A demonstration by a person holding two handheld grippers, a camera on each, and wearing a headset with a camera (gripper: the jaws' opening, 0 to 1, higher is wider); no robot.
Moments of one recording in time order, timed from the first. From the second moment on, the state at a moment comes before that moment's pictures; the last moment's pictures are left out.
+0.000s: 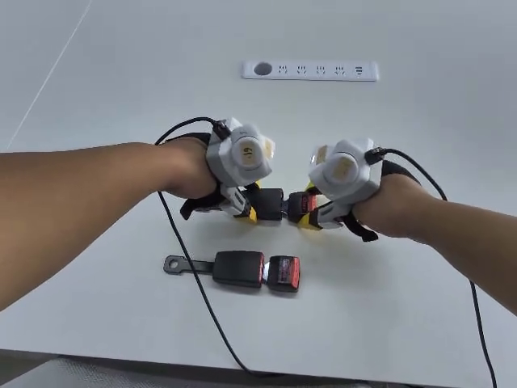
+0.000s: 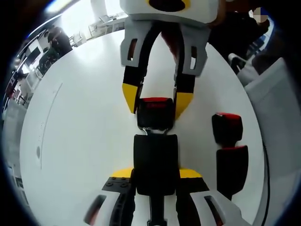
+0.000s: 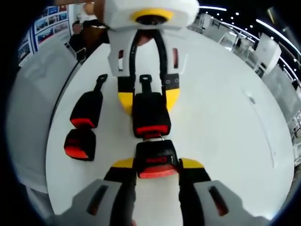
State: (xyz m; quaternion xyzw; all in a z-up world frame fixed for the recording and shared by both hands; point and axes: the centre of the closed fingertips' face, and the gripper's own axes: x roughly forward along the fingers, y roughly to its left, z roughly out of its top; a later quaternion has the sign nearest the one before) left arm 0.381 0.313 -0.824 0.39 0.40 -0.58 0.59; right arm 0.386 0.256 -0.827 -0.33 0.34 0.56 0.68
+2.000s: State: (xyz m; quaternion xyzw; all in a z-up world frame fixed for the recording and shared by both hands) left arm 0.385 0.329 -0.803 0.37 0.40 -0.50 0.67; right arm 0.377 0.132 -0.797 -0.29 0.34 0.46 0.77
